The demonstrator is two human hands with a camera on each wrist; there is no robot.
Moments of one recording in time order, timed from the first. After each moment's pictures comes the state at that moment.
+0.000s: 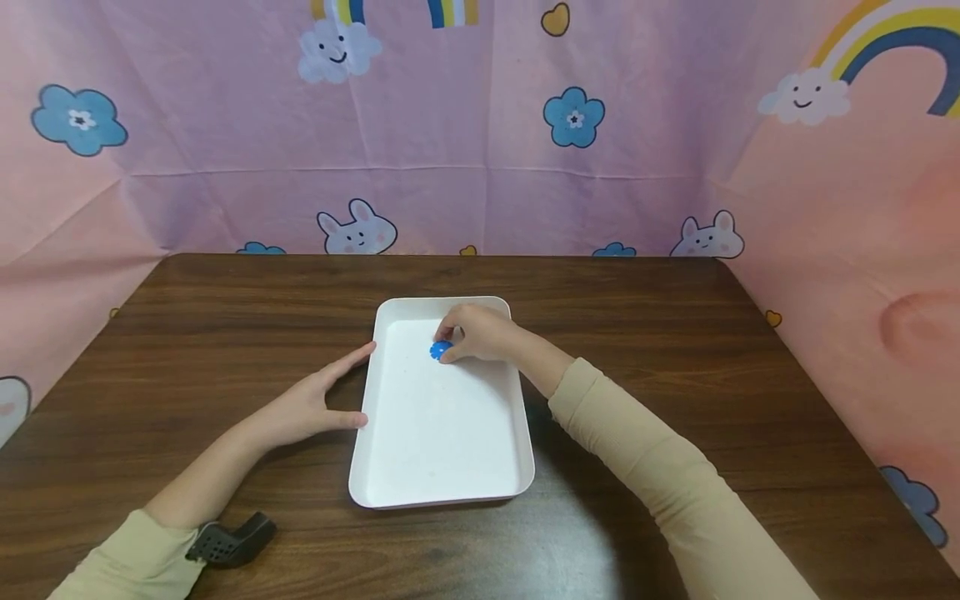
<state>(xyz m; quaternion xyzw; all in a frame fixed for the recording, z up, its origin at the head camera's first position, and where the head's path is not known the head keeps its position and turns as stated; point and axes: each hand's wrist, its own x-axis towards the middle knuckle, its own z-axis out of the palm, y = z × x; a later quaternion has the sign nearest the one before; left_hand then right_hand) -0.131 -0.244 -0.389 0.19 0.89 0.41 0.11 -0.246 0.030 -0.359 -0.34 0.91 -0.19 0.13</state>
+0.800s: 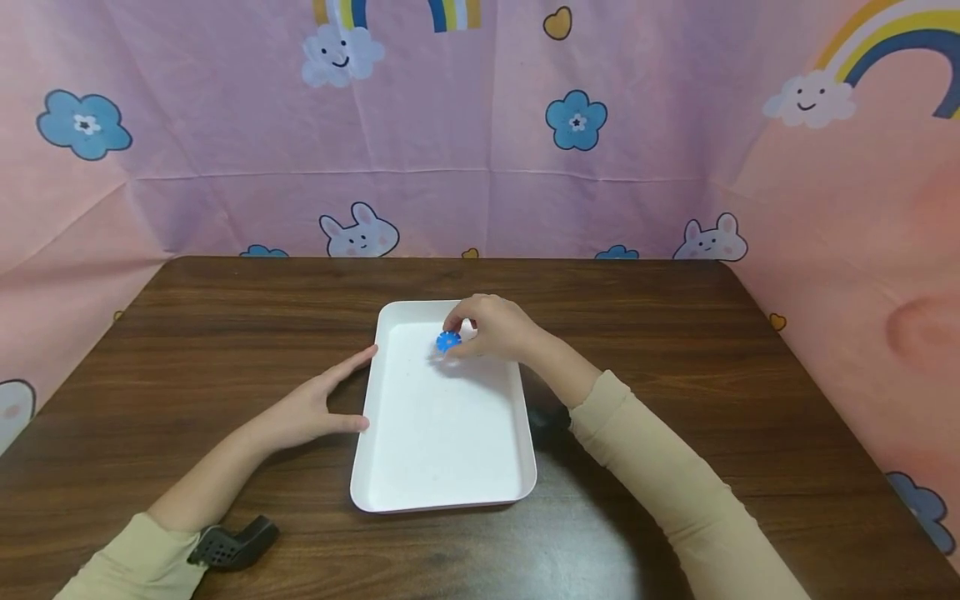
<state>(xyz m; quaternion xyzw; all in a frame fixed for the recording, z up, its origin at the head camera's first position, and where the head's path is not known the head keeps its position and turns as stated) -0.131 -0.244 -0.389 0.19 0.89 0.40 0.10 -0.235 0.051 -0.339 -0.39 0.89 -0.22 0.03</state>
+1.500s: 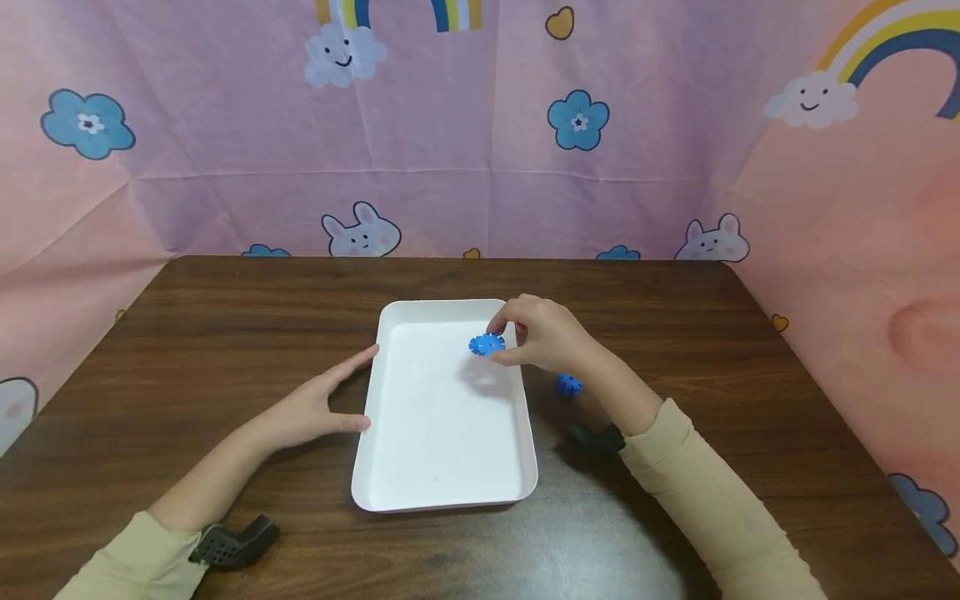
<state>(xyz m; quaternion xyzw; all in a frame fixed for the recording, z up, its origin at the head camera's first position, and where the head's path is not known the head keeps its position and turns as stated) -0.131 -0.246 -0.393 0.19 0.89 0.40 0.10 -0.201 0.105 -0.323 -0.36 0.89 -0.29 -0.02</state>
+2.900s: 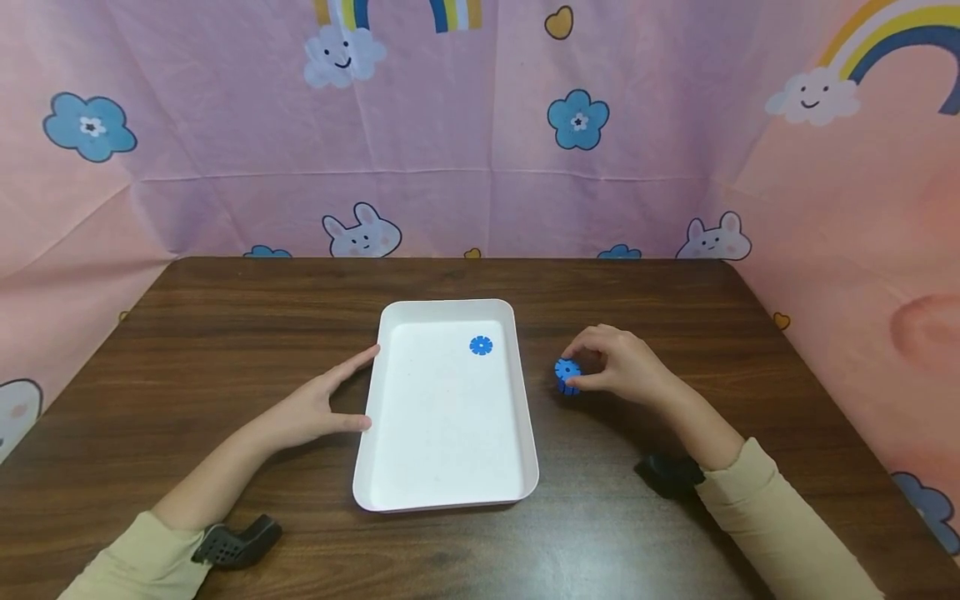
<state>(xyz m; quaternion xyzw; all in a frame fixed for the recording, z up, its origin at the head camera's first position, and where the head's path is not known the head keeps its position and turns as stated) -0.131 -0.245 -0.391 0.18 0.89 0.40 0.11 -0.185 0.199 -0.356 -0.34 0.89 -0.30 -0.04</state>
